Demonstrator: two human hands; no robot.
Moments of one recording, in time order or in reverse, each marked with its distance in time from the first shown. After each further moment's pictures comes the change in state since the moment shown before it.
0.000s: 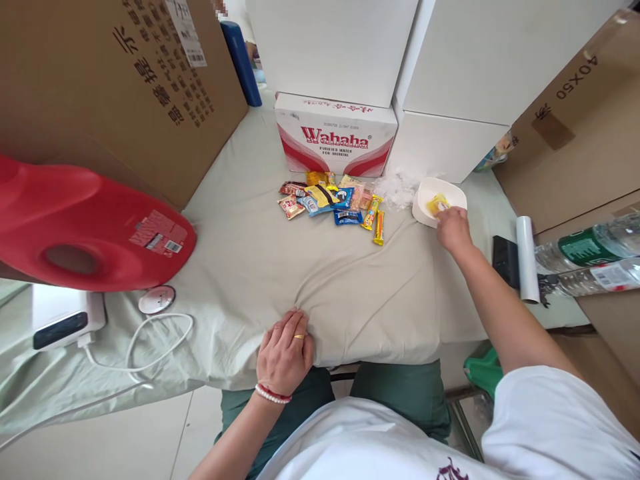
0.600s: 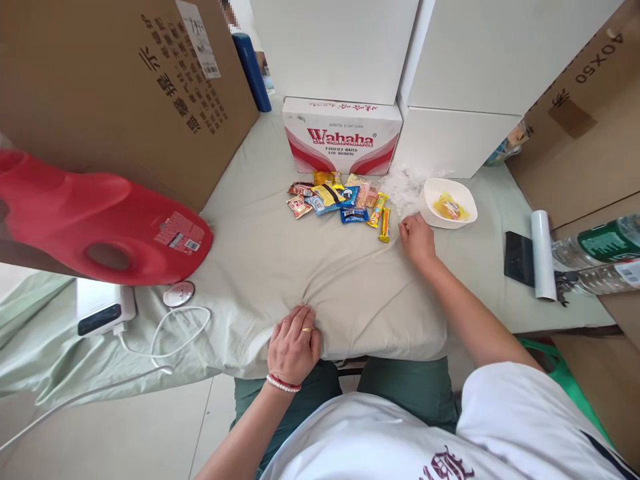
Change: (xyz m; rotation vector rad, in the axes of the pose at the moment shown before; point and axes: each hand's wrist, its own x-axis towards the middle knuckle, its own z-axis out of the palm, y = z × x) left_hand 0.001 0.000 0.002 0.050 0.042 0.043; right_hand -0.038 -0.121 0.013 0.289 0.005 0.031
